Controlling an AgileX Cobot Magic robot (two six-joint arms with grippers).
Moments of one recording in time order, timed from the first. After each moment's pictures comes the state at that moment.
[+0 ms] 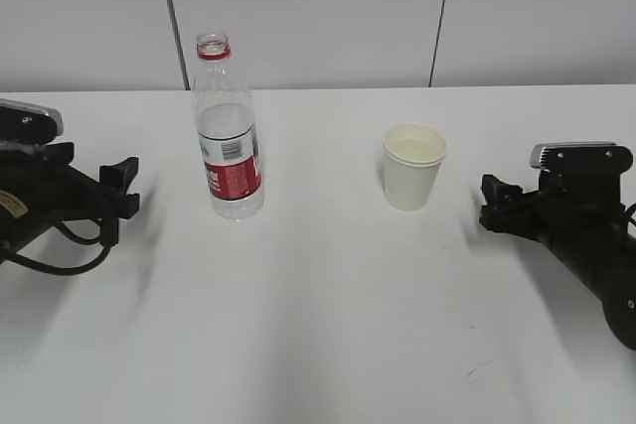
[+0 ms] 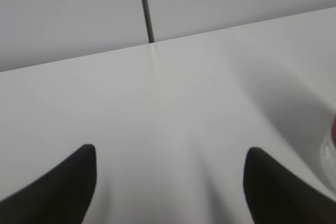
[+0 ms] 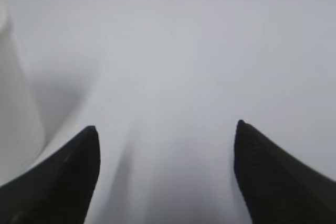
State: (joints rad) left arm -0.15 1.95 -0.58 0.07 -1.02 0.08; right arm 0.08 2.14 -0.63 0.07 -1.14 0.00
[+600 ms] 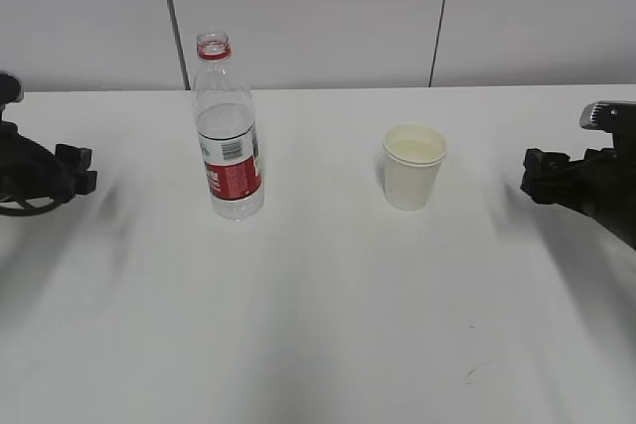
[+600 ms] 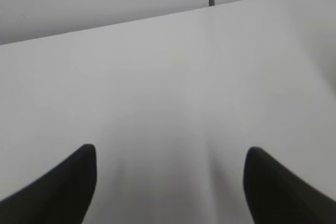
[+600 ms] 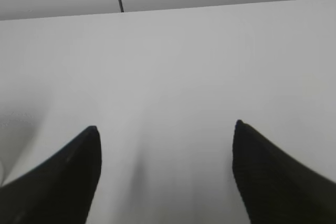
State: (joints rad) left arm -0.08 1.76 -0.63 -0.05 -0.60 0.20; right arm -0.02 1.96 -0.63 0.06 -0.92 0.02
